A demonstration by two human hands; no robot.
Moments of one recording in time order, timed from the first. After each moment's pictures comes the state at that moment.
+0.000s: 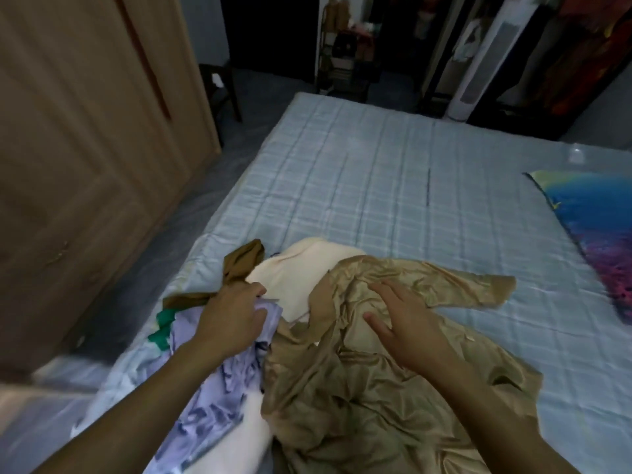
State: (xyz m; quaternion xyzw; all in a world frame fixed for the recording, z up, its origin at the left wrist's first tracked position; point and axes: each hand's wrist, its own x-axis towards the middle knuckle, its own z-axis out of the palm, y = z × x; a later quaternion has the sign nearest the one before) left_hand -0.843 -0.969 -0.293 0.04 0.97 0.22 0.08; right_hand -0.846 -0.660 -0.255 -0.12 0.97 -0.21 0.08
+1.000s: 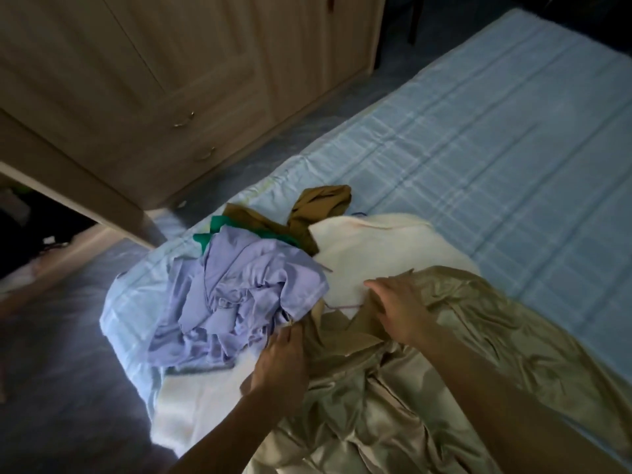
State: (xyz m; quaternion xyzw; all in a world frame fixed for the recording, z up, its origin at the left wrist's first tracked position) left_hand -0.805 -0.855 -0.480 -0.32 0.89 0.24 0.23; right_hand -1.020 -0.724 -0.493 -0.40 0.87 -0.08 0.28
